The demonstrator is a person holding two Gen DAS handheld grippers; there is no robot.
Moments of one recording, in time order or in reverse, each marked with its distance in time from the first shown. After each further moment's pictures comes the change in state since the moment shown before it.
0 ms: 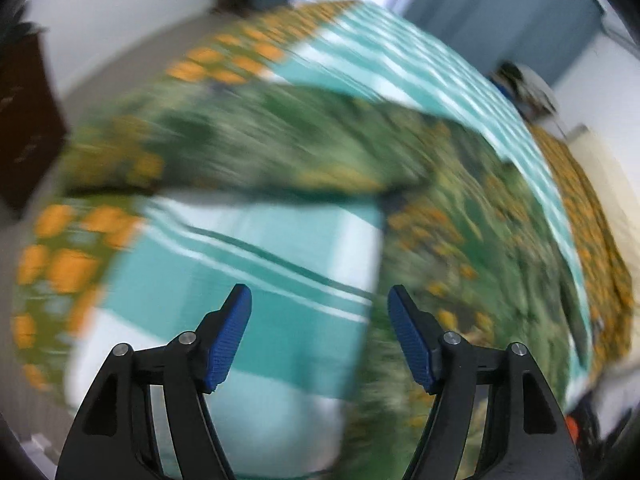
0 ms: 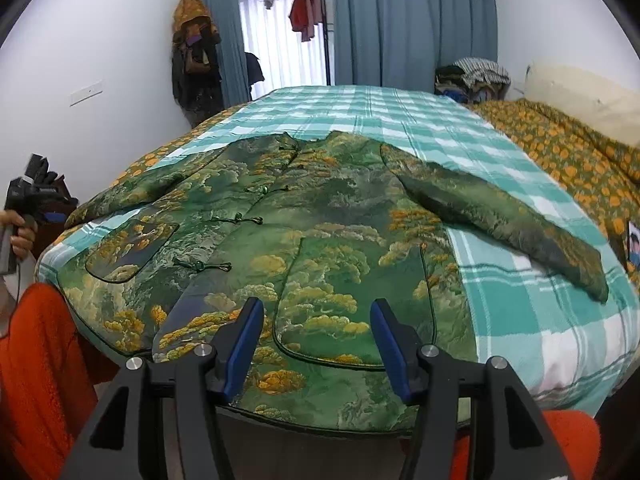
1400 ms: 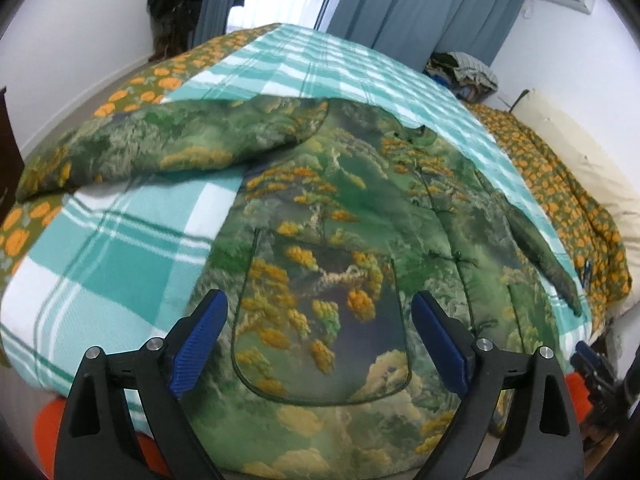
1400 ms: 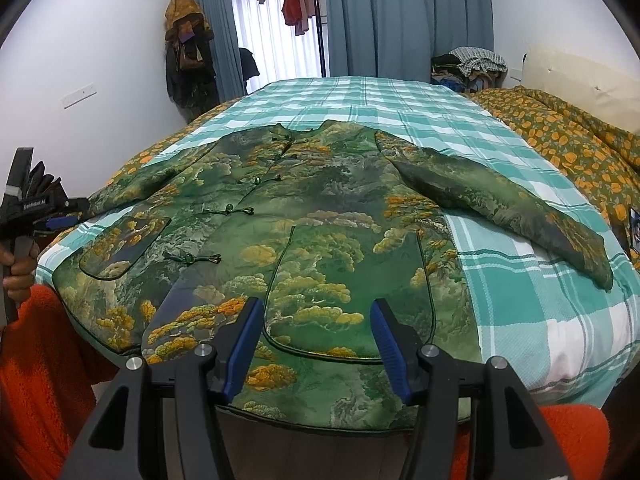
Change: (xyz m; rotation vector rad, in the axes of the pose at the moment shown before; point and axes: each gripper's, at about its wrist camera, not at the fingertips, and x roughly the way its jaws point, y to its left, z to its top) left arm -0.024 -0.105 -0.088 0.167 -0.143 -0.059; right arm 0.008 -0.005 -0.005 0.008 0.014 -0.003
